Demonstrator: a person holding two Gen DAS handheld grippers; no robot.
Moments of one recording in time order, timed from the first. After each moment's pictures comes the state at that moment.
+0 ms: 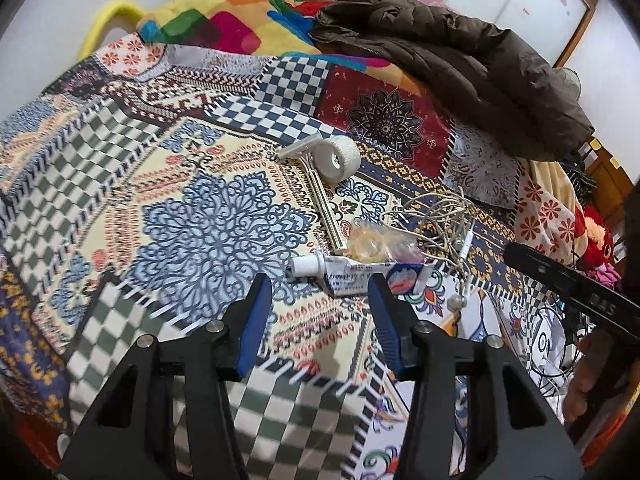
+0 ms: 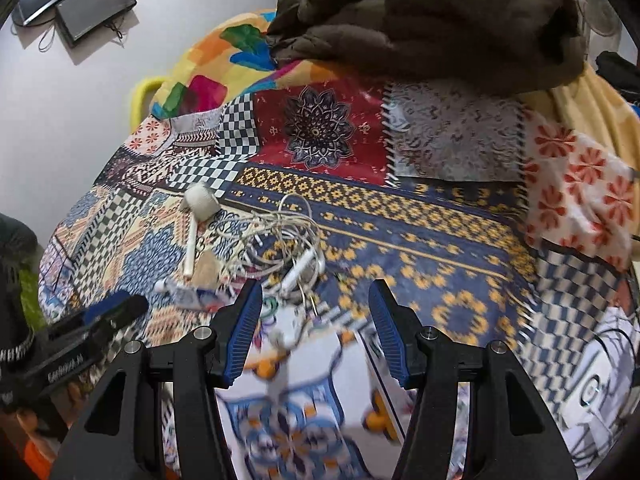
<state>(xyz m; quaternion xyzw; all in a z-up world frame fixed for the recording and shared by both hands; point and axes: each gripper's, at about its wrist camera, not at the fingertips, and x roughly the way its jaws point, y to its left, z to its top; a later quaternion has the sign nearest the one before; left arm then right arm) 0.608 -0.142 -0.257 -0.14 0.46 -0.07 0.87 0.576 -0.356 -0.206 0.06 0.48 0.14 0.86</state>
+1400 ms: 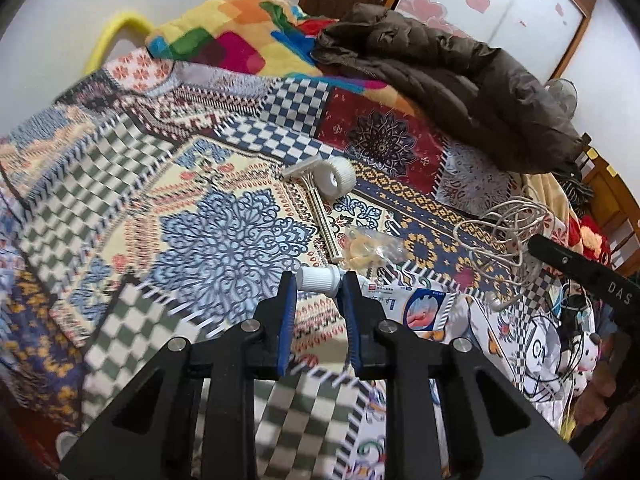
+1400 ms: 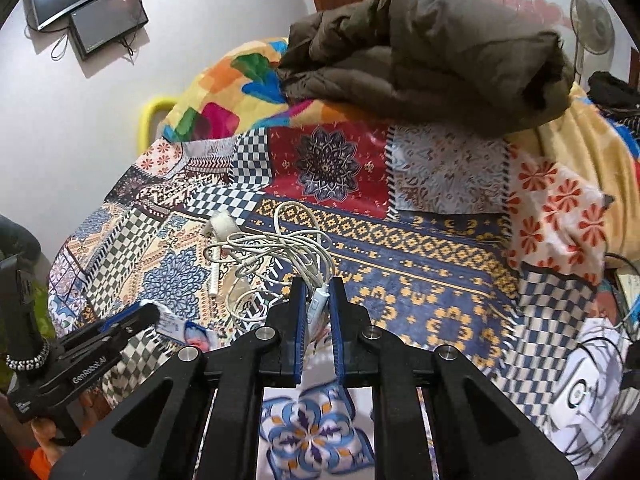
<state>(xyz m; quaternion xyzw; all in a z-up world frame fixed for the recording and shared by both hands) 0.585 -0.137 -0.228 -0.14 0.44 -0.06 0.89 0.550 -0.354 -0.163 0.05 0.44 0.13 0.89</state>
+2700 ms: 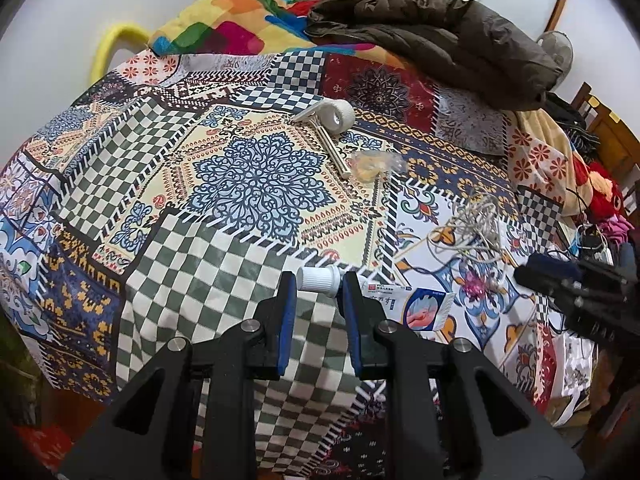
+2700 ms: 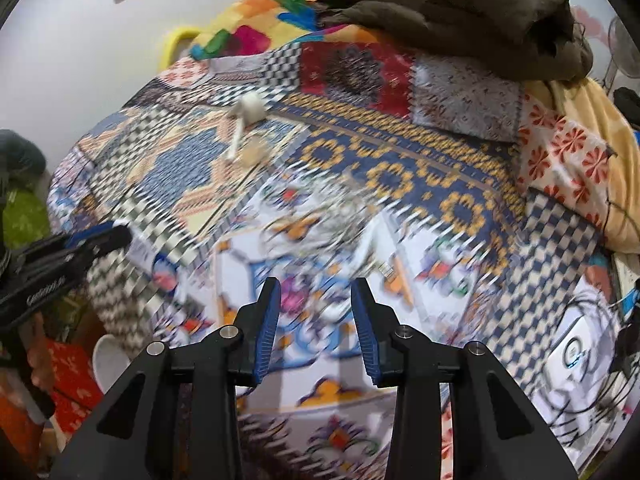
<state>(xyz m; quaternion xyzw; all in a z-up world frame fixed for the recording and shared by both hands) 0.522 -0.145 -0.234 -0.07 0.47 -0.06 0.88 0.487 -0.344 -0.215 -0.02 0.51 0.18 0.84</state>
